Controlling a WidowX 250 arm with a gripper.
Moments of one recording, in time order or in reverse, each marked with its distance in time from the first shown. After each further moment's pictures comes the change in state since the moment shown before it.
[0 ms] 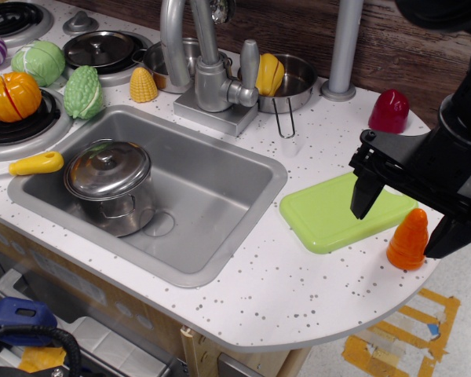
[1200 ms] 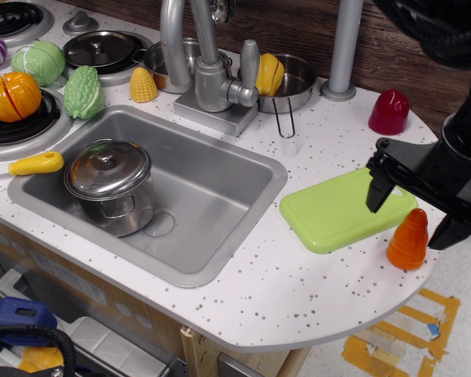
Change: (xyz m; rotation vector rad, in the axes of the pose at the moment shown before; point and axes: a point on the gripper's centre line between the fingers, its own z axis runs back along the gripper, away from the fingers) arm 0.043 -0.011 -0.046 -0.007 -0.078 -0.051
